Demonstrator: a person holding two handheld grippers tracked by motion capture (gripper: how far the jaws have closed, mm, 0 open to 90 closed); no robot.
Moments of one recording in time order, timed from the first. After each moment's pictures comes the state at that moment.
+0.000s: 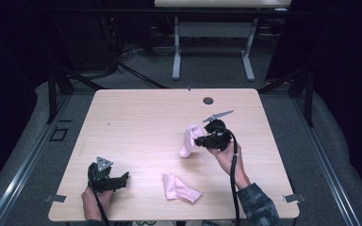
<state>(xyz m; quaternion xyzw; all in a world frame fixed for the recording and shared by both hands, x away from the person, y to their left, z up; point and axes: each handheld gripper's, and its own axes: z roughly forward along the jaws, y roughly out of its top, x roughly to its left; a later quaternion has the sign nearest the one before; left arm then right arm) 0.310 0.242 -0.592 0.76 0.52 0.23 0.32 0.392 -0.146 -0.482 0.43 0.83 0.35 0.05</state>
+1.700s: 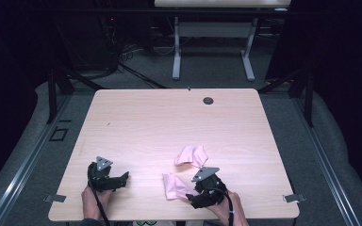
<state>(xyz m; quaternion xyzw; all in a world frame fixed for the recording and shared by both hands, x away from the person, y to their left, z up) 0.312 0.242 -0.592 0.75 0.53 0.23 0.32 0.262 -0.119 -0.538 0.32 0.89 0.29 0.11</state>
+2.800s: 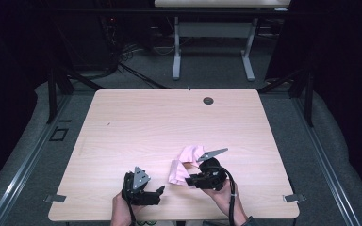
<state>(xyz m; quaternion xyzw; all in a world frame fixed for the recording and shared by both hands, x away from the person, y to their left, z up) 0.266 0.129 -0.575 0.81 0.38 0.20 0.39 0.301 -0.131 -0.520 0.38 0.84 0.37 -0.03</state>
